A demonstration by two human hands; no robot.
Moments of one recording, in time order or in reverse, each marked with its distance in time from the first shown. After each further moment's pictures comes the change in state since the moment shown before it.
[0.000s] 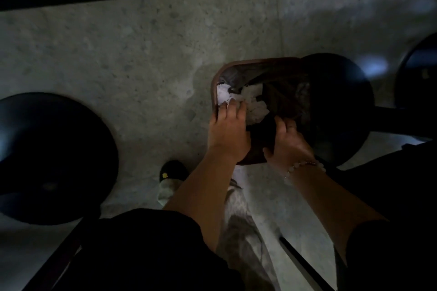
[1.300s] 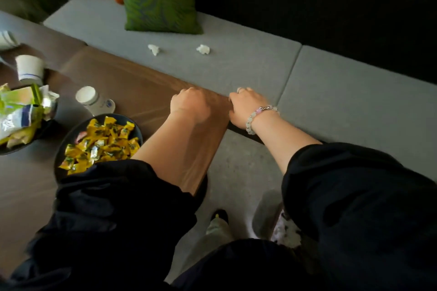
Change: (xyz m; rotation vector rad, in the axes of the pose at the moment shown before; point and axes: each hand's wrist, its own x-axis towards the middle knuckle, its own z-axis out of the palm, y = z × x) left_hand -0.377 -0.139 -0.481 -0.020 0.545 -0.743; right_hand -0.366 -0.362 -0.343 -0.493 0.508 -1.059
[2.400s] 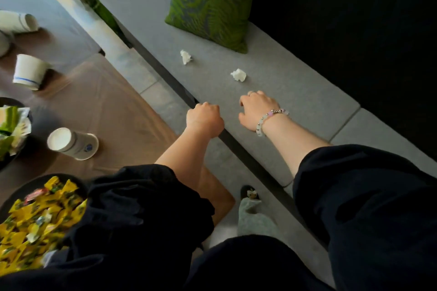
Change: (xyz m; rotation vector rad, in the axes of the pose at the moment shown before) left_hand 0.246 -0.006 -0.011 -0.111 -0.143 -0.276; right_hand 0.288 0.057 -0.049 -0.145 -0.151 -0.271
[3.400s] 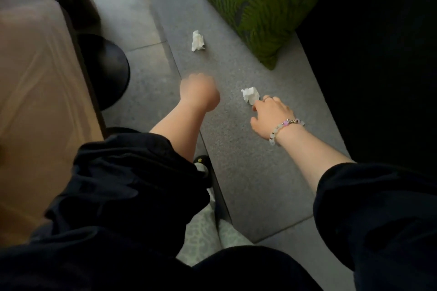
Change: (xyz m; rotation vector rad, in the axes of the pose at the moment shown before) left_hand 0.231 -0.037 0.001 -0.224 0.040 -0.282; right_hand 0.226 0.065 0.004 -0.231 -0.212 -0.175
